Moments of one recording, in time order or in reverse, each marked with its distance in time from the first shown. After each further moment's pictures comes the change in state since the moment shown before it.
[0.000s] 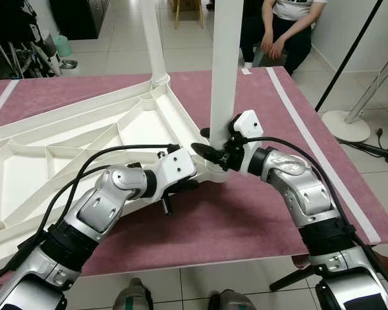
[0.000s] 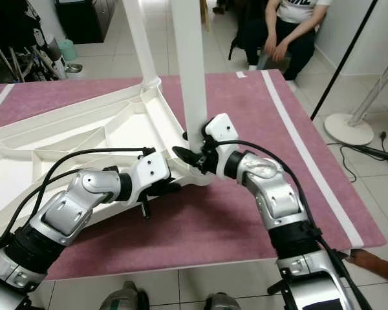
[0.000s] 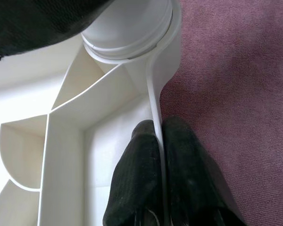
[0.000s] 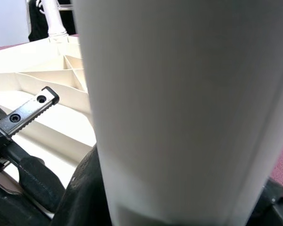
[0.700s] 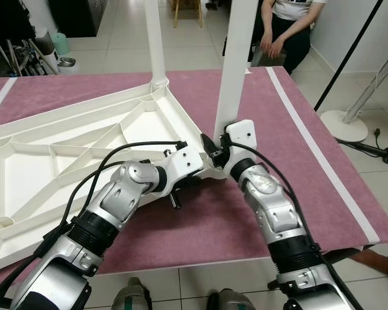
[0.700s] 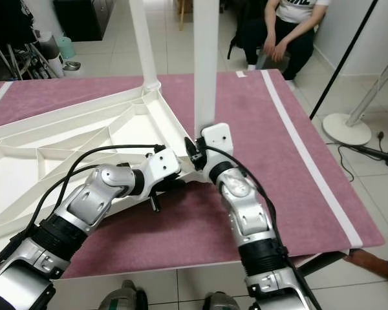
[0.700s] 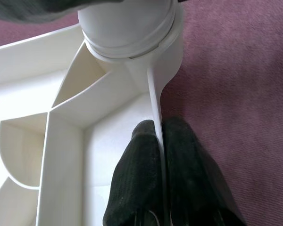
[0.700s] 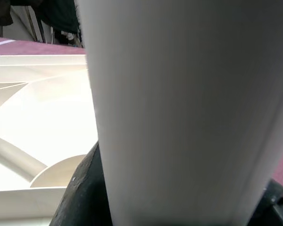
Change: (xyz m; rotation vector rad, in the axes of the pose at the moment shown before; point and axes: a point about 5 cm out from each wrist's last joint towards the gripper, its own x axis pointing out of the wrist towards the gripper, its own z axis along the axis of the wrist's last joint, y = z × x) left arm 0.026 0.015 -0.005 -0.036 0.068 0.080; right arm 0.013 0.009 -0.021 0.066 -0.066 -0.548
